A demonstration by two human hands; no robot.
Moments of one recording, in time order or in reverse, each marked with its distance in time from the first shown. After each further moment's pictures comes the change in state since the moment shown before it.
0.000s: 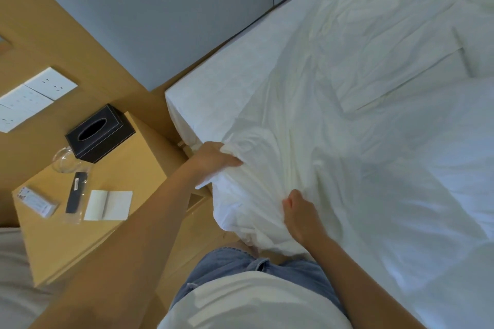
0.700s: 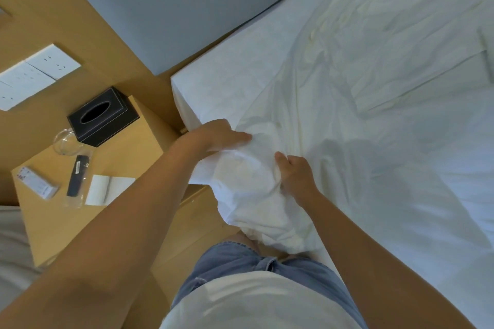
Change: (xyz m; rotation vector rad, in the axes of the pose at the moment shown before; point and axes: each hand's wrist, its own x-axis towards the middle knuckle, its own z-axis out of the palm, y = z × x) left_hand 0.025 0.035 -0.027 0.665 -0.019 -0.073; right_hand 0.060 -0.063 -0.013 0.387 0.101 0.058
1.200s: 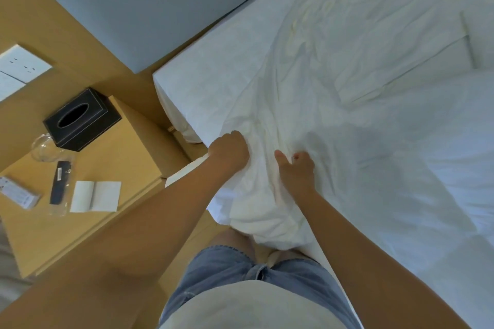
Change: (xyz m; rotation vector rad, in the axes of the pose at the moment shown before) left_hand 0.026 0.031 0.076 0.374 0.259 0.006; right_hand 0.010 0.020 -0.011 0.053 0.159 0.254
